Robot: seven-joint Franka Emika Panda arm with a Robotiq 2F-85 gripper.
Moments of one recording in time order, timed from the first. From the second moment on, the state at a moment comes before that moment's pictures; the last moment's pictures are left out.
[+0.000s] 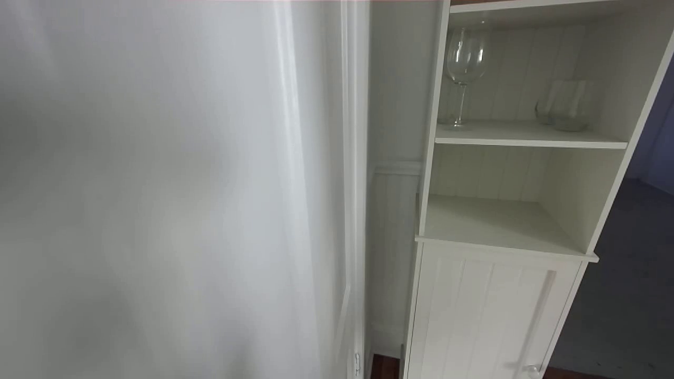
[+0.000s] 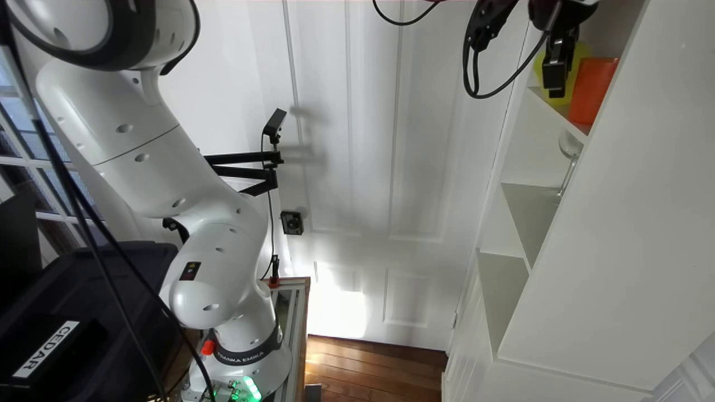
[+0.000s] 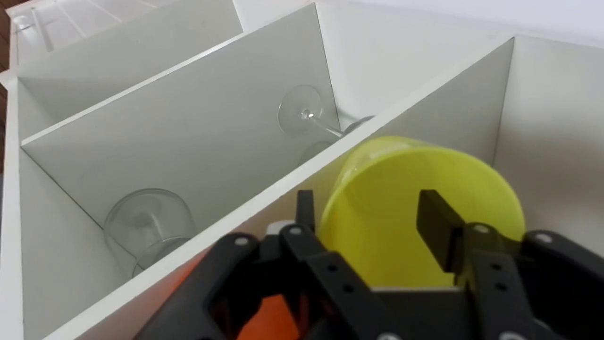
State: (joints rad) arm -0.02 -0.35 0.11 -1.92 0.38 2.15 0.66
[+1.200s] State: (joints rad) arm -0.02 -0.33 0.13 -1.89 0.32 2.22 0.69
